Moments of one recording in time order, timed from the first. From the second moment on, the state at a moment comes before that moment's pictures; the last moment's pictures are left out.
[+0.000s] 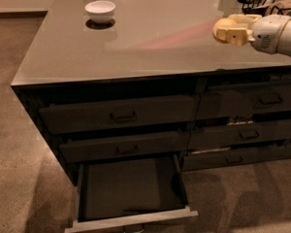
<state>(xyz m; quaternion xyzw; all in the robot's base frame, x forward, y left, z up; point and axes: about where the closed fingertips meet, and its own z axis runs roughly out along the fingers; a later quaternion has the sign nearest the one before) 0.707 -0.262 0.968 -0.31 0.69 0.19 0.63</state>
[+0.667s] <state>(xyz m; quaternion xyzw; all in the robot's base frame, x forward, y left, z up) 0.586 -0.161 0.881 -0.45 0.64 0.34 0.52</state>
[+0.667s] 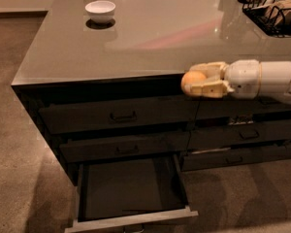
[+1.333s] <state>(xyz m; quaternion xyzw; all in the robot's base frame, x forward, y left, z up) 0.594 -0.168 0.791 -0.44 0.67 0.34 0.49</state>
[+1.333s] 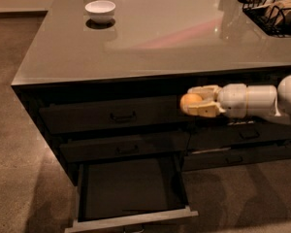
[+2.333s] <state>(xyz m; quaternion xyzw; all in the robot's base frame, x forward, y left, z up) 0.574 -0.171 0.647 -0.44 0.65 0.41 0.47</state>
